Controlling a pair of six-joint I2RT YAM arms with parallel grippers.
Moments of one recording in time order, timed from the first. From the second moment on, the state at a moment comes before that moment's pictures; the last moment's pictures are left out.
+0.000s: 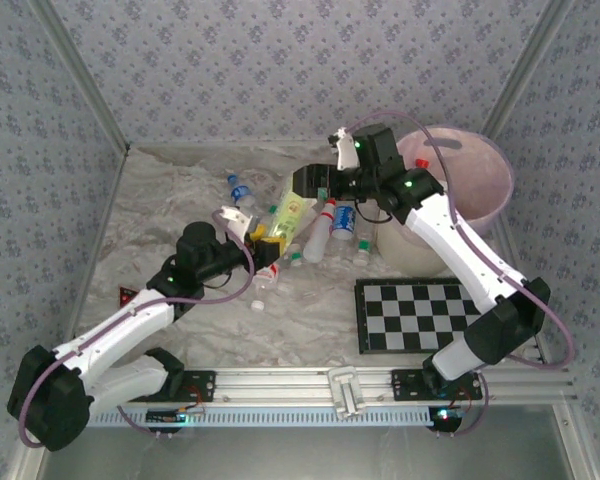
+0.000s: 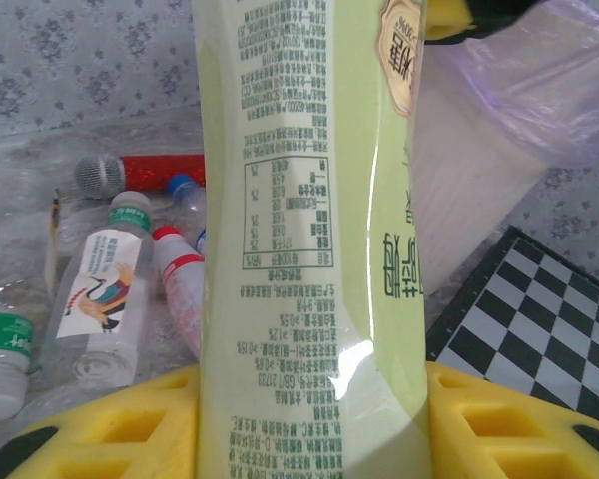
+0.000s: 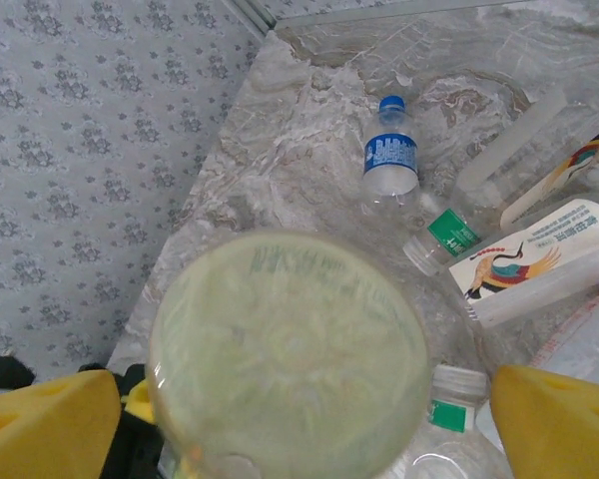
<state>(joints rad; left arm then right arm) -0.62 1.01 0.60 0.18 0.35 -0.23 0.55 1.53 1.59 -0.64 -0.38 0.48</state>
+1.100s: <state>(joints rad) -0.58 1.17 0.84 -0.06 0.06 -0.28 0.25 1.30 1.87 -0.78 -0.15 0.28</state>
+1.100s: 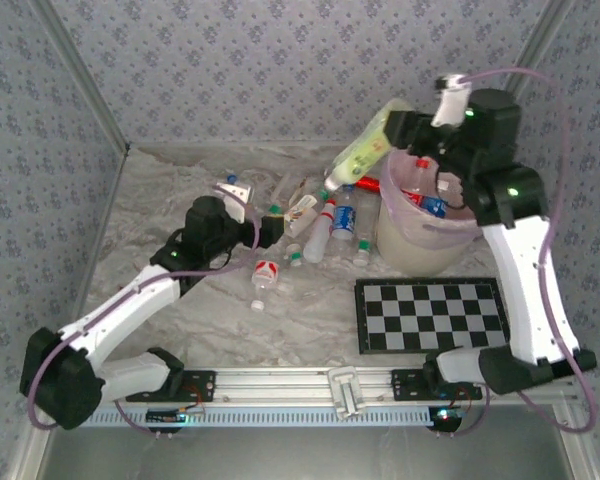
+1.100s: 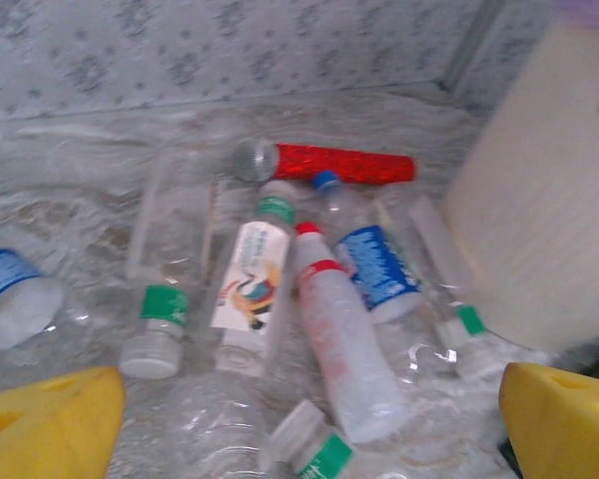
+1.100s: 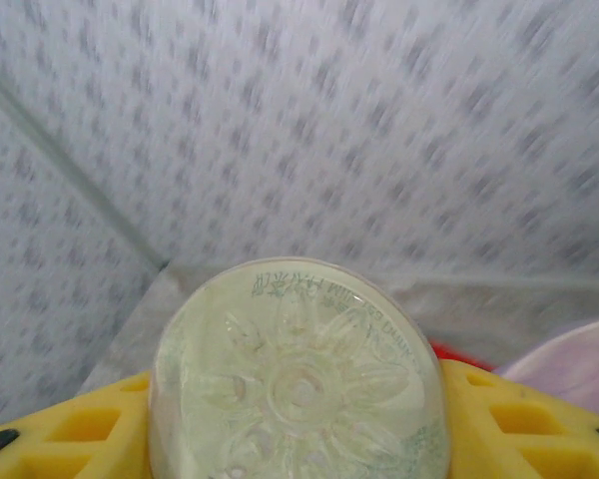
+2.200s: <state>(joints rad) -0.48 1.25 0.76 -0.09 -0.10 -0.58 0.11 1.46 1.61 -0.72 0.26 0.04</state>
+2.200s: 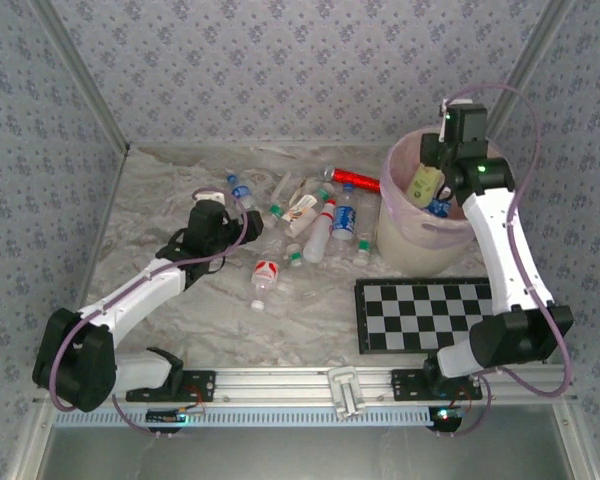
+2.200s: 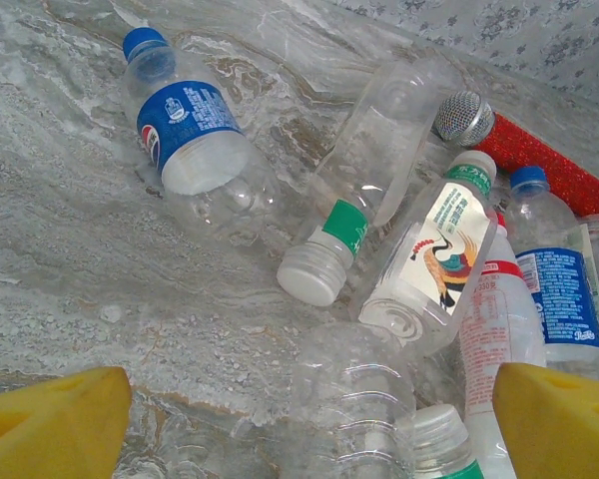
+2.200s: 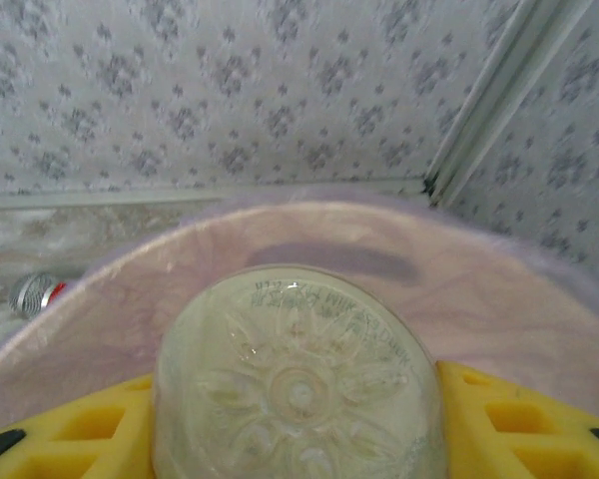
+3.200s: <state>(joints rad) -0.43 1.33 0.78 -0.09 -0.06 -0.59 0.03 1.52 1.46 -0.78 0.12 0.18</state>
